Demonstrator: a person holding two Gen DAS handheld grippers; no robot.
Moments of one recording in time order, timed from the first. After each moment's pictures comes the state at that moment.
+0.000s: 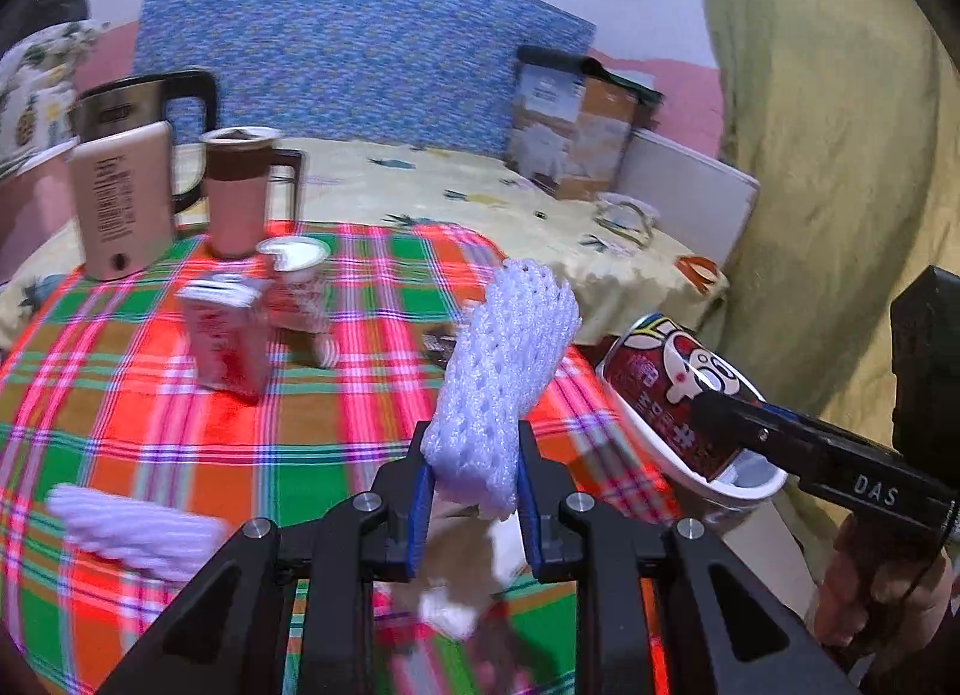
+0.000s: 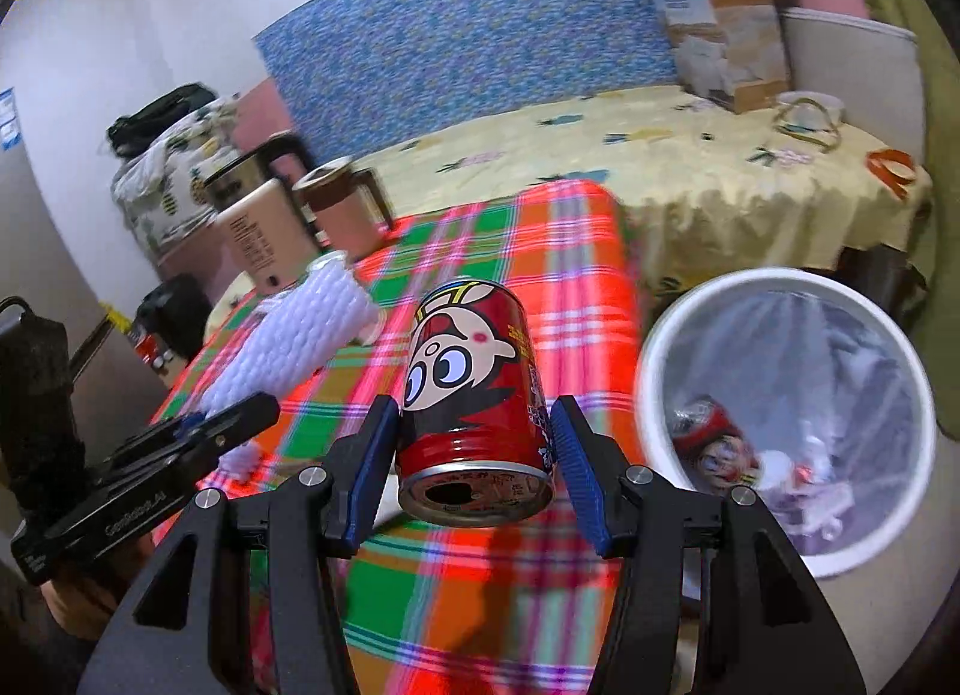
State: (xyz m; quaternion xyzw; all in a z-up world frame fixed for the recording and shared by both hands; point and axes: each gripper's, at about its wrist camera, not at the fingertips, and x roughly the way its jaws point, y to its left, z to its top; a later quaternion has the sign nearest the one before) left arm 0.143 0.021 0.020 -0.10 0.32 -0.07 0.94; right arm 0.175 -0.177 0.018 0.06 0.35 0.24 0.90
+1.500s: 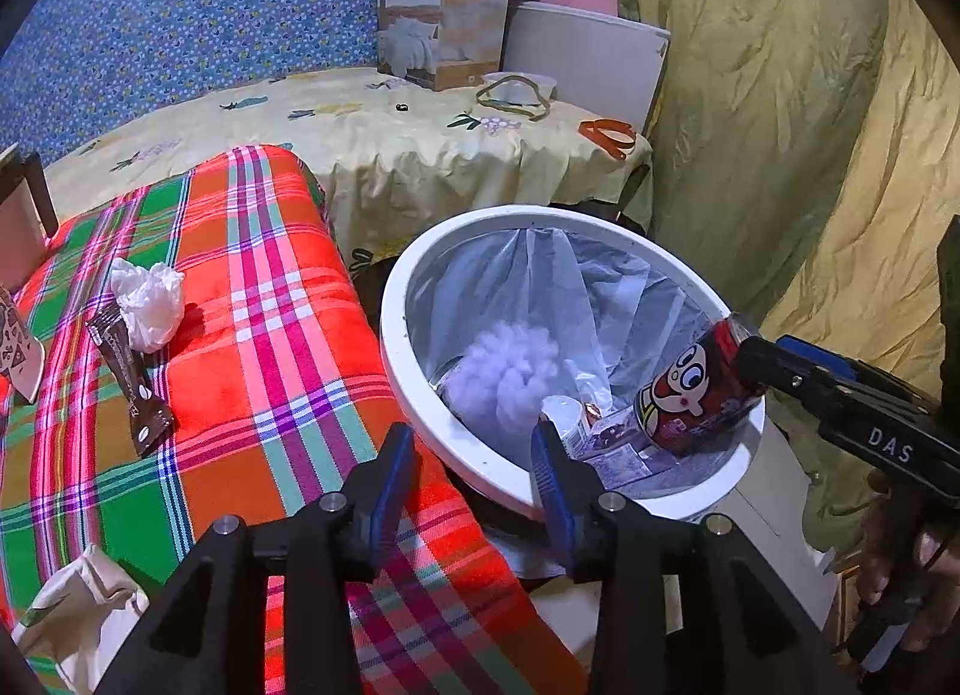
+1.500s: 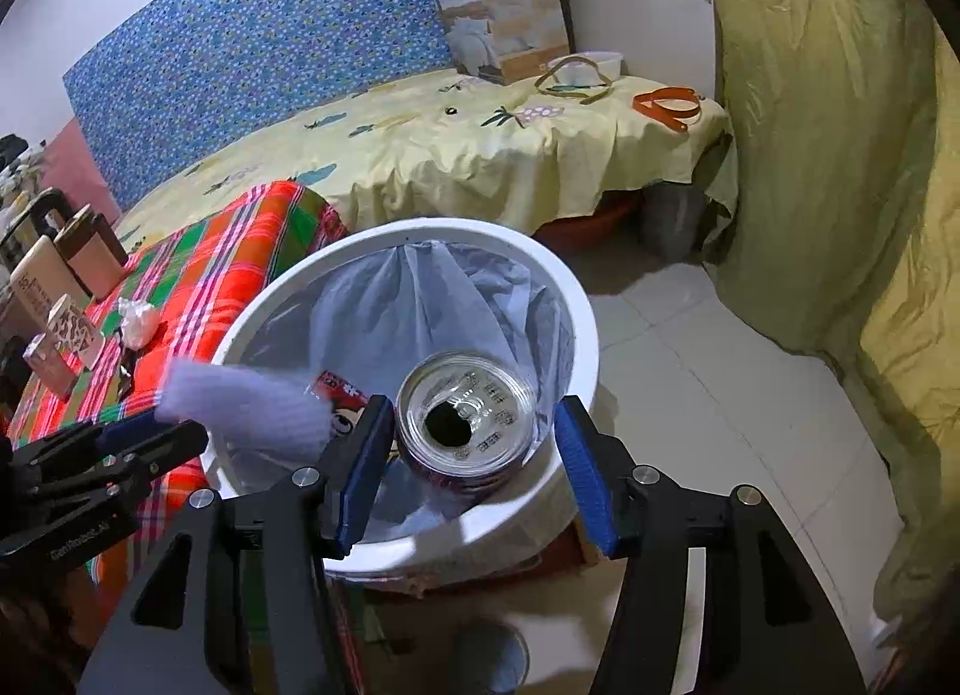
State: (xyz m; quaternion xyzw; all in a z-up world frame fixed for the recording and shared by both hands) left arm 0.229 -0.150 -0.034 -0.01 0.41 -0.17 0.90; right arm 0.197 -0.314 -0.018 0.06 0.38 0.02 0.92
